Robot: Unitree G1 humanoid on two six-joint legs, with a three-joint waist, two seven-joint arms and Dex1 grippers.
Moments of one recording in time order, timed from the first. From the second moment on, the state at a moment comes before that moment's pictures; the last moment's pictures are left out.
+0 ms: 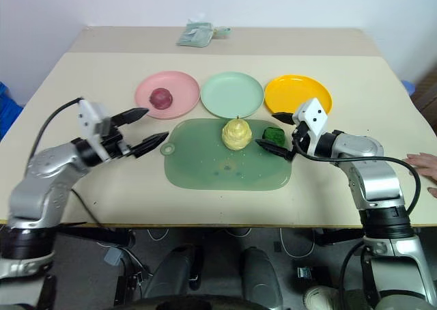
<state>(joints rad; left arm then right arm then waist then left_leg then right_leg) -0.19 0.69 0.20 -0.28 -0.60 0.36 -0.94 -0.43 -0.69 -0.03 0.09 0.37 0.28 0.96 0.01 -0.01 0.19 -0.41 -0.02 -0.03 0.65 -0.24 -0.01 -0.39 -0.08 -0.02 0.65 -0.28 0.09</state>
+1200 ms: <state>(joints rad) 0.10 0.84 0.34 -0.44 -0.73 0.32 -1.22 -0.63 -0.52 0.11 0.15 0.31 0.32 1.04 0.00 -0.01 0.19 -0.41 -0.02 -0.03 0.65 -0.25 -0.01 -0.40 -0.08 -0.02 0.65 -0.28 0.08</state>
